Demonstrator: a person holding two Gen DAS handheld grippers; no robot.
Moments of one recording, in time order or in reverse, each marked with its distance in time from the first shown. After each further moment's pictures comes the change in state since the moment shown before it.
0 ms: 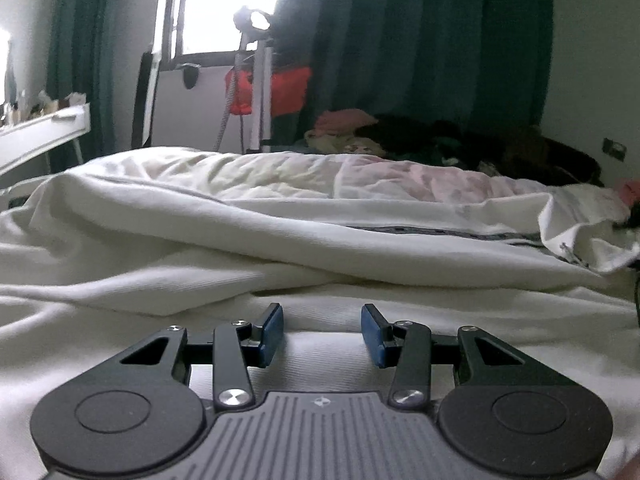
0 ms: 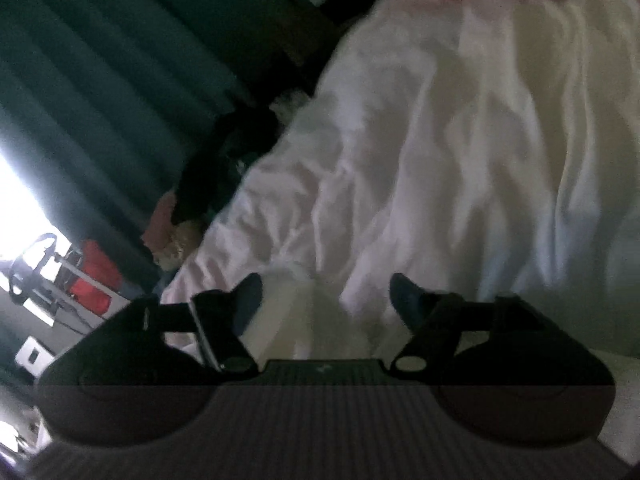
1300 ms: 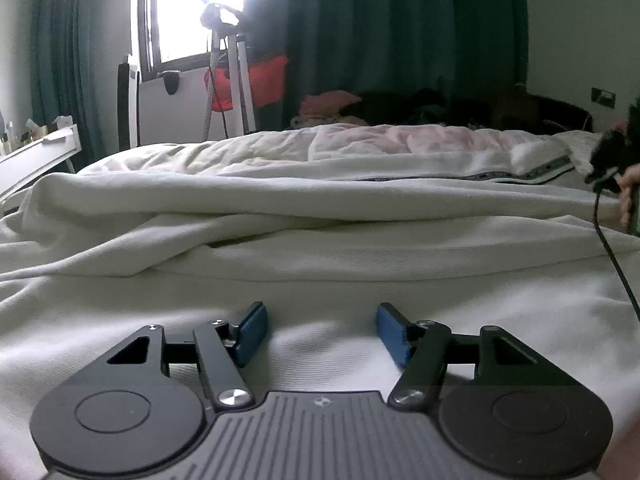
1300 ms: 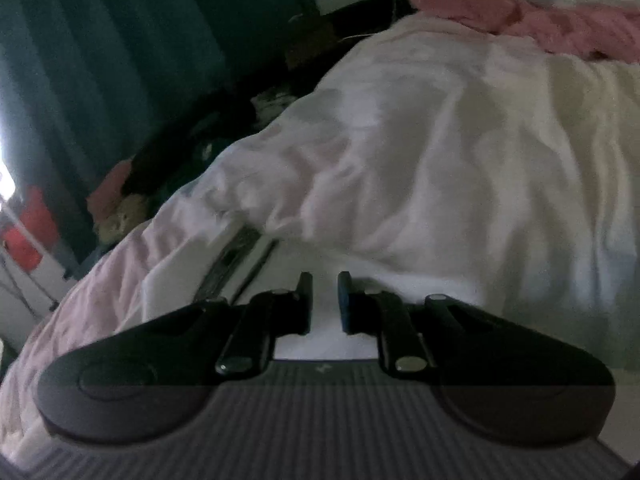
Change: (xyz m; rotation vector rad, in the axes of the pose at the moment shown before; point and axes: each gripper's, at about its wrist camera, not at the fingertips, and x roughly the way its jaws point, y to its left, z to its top) left arm 0.002 -0.036 -0.040 0.102 0.043 0.037; right arm 0.057 0.032 -0.018 -0.188 -0.064 -0.193
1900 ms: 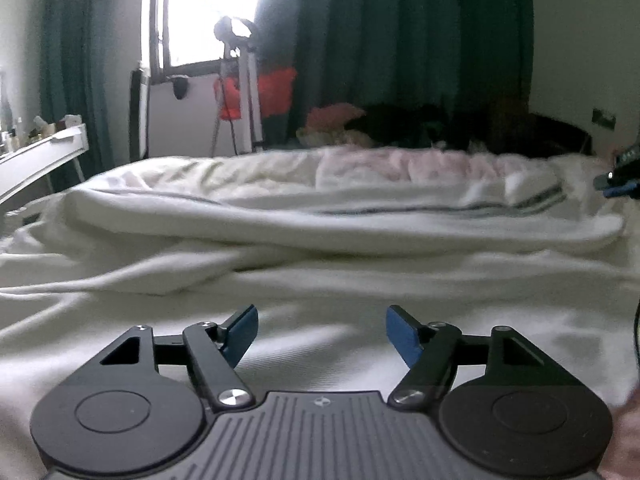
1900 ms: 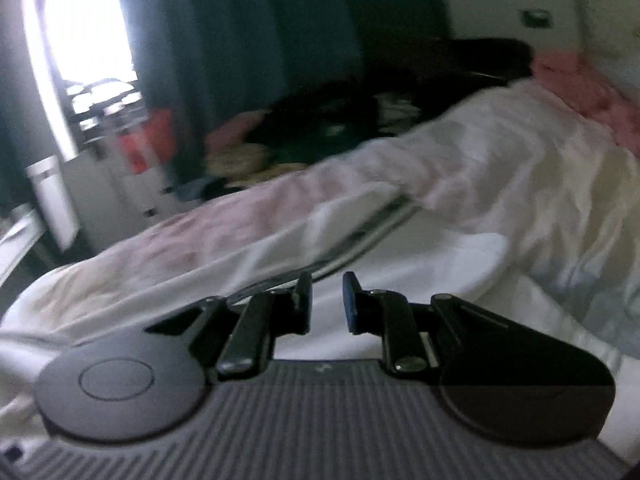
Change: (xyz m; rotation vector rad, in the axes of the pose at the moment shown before) left arm -0.062 0.020 0.024 -0.048 -0.039 -0.002; right arm -0.179 0.063 -0.033 -0.362 0.055 0.271
